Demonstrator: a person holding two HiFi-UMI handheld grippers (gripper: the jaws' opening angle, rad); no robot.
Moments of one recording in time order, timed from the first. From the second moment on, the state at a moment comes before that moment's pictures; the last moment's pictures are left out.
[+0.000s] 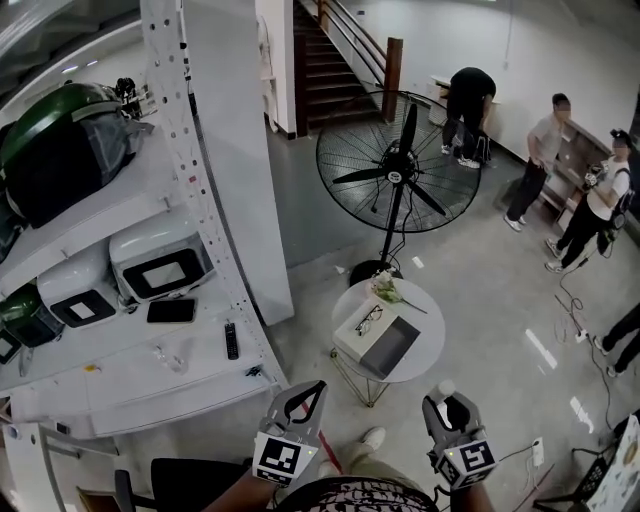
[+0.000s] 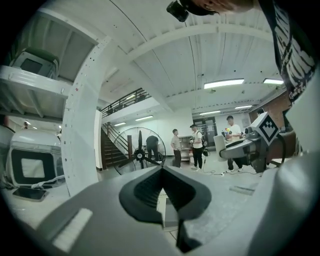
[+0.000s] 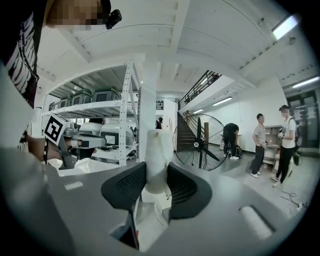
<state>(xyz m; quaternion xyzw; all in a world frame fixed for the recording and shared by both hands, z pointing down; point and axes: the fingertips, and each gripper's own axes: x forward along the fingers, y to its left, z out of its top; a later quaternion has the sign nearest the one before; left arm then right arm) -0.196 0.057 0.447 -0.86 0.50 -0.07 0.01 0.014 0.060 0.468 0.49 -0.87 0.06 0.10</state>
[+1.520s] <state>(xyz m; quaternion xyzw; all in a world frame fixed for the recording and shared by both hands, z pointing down) -0.067 -0.150 0.444 -0.88 0.46 -0.08 0.00 0.112 -0.123 0.484 0.49 -0.86 0.08 0.10</state>
